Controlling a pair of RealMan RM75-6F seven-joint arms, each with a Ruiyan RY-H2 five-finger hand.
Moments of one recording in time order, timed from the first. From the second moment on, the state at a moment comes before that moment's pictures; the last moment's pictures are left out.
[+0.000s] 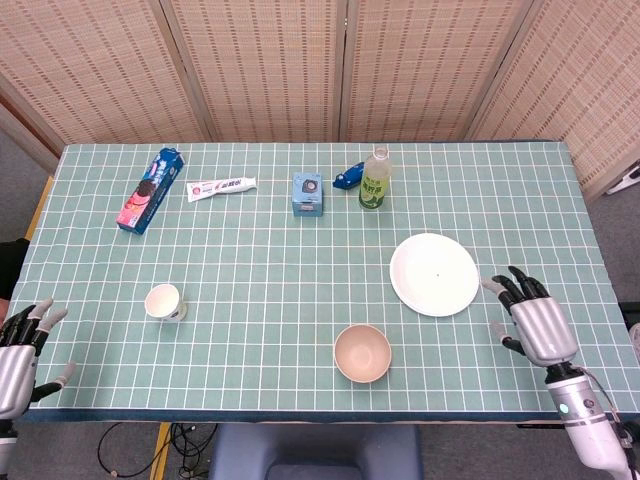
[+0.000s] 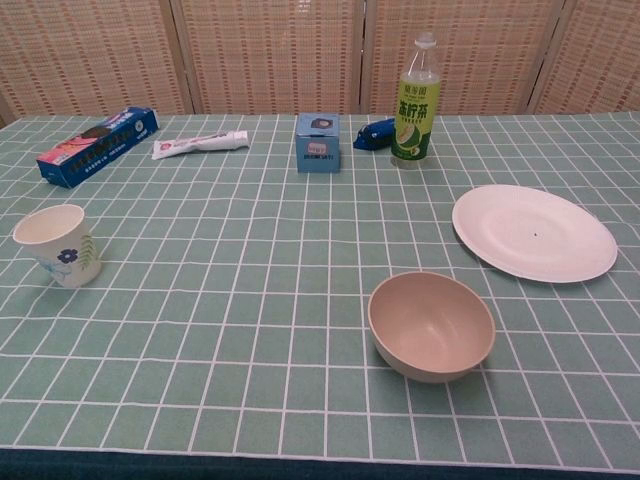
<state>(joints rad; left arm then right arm) -0.06 -1.10 -0.04 -1.67 1.48 1.51 0.06 0.24 -1.24 0.09 -1.51 -1.54 1.29 -0.14</state>
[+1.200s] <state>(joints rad) -0.05 -1.10 -0.04 -1.66 1.46 1.50 0.06 0.45 -1.61 0.08 -0.98 -1.46 1.04 -0.02</state>
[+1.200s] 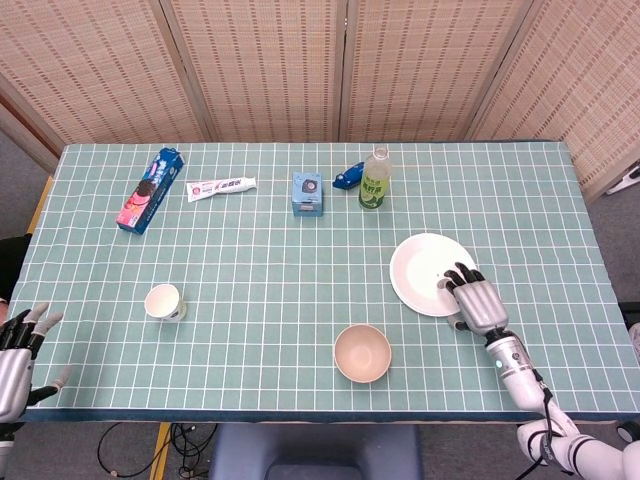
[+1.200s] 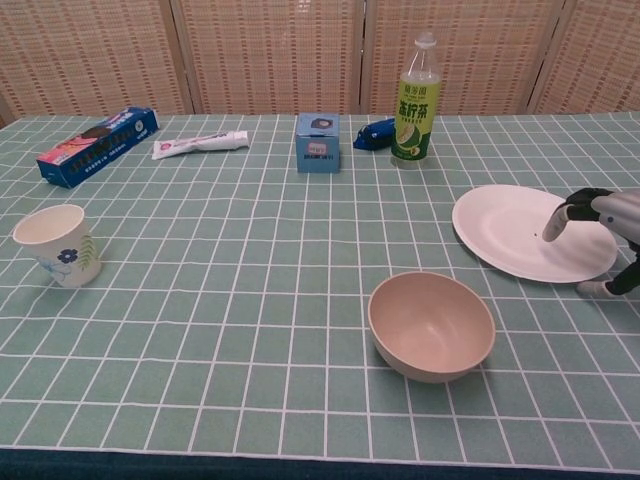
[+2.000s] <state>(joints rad) -0.05 -1.11 -0.04 -1.65 1.46 1.49 0.05 0.51 -1.67 0.08 -0.92 -1.48 1.05 0.06</state>
